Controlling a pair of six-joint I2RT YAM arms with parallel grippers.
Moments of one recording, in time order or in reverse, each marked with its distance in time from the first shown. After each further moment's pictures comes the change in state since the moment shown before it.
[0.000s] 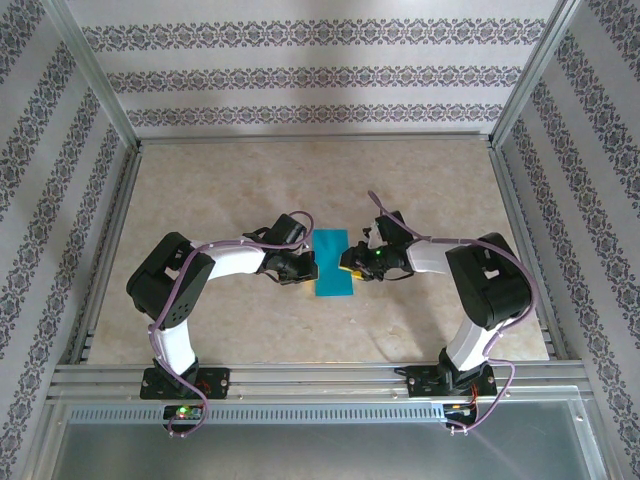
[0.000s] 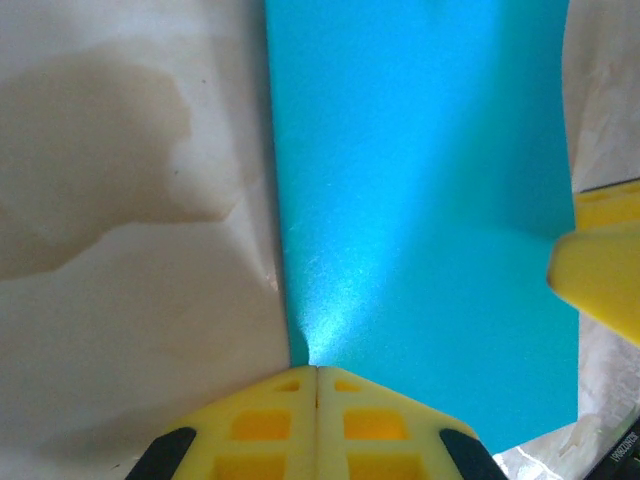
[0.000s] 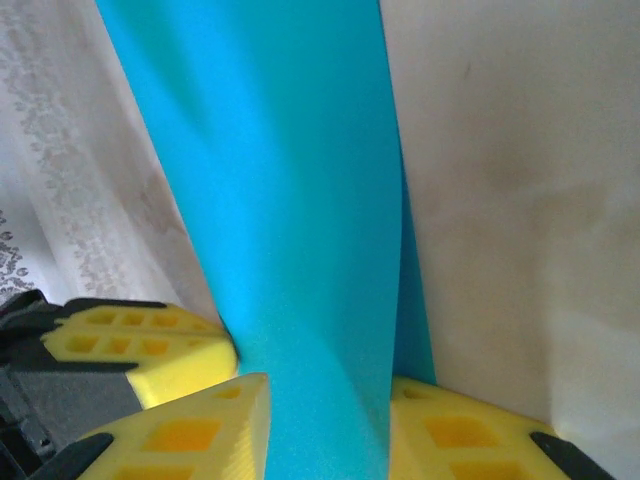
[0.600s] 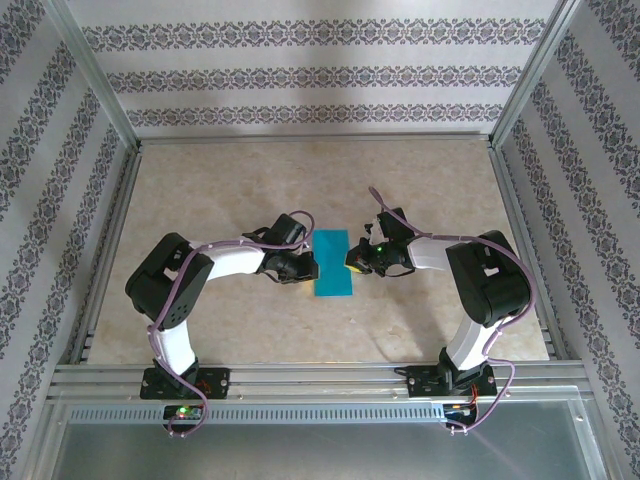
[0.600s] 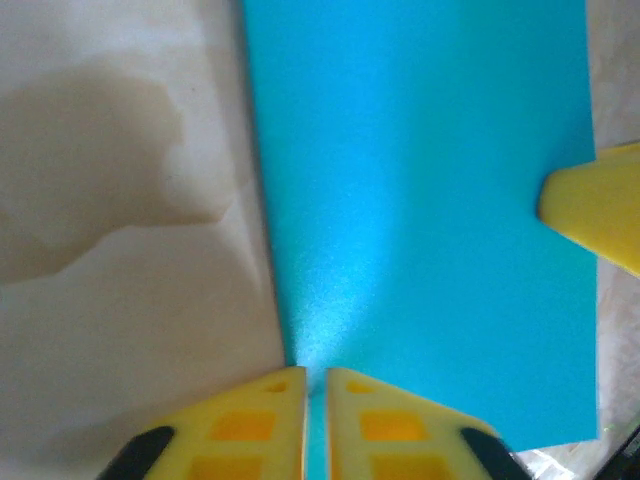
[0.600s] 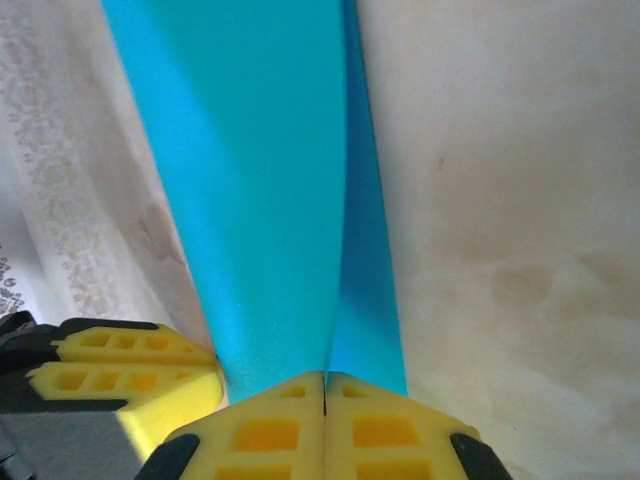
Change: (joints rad) left arm 0.000 -0.019 -0.002 -0.004 -0.011 0.033; right arm -0.019 0.010 0.021 -0.017 0.020 -0.043
